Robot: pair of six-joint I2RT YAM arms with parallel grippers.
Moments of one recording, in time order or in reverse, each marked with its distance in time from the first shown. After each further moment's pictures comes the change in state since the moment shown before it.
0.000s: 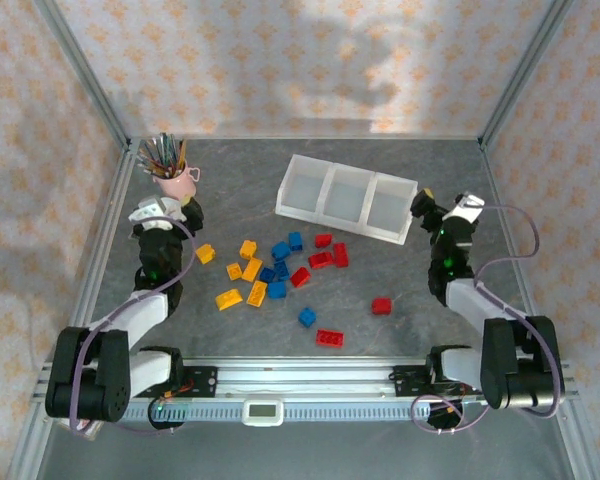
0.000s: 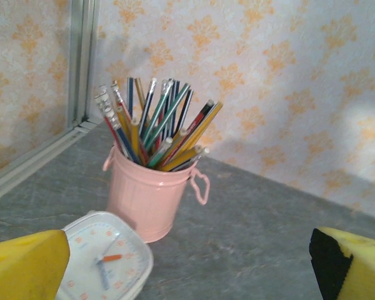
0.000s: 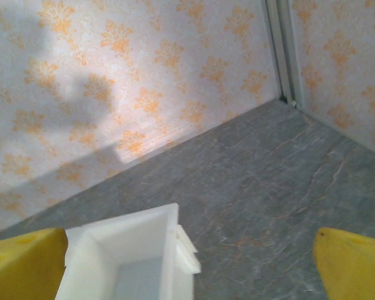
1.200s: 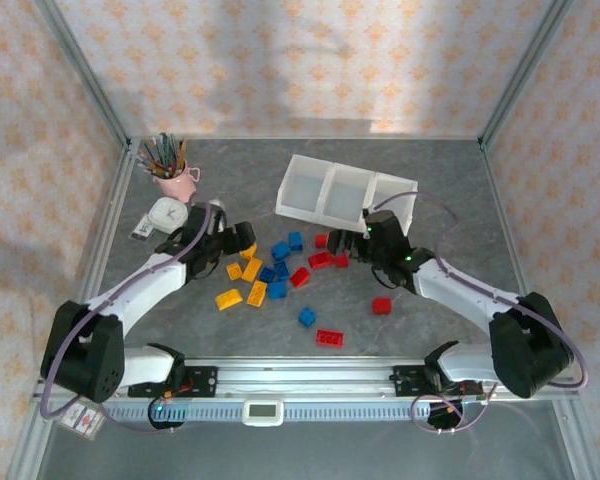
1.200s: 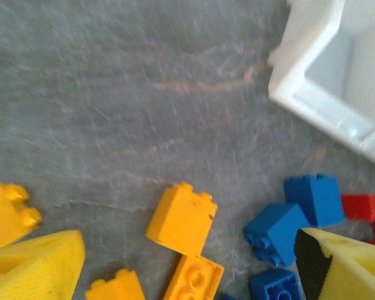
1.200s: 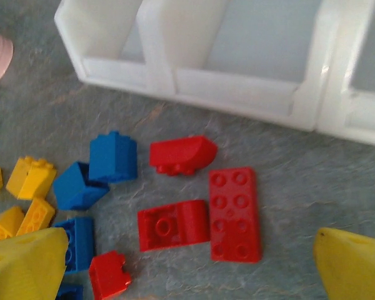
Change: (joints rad) left arm -0.311 0.158 0.395 -0.990 0.232 -0.242; right arm 0.528 0.094 0.255 -0.726 -0.269 0.182
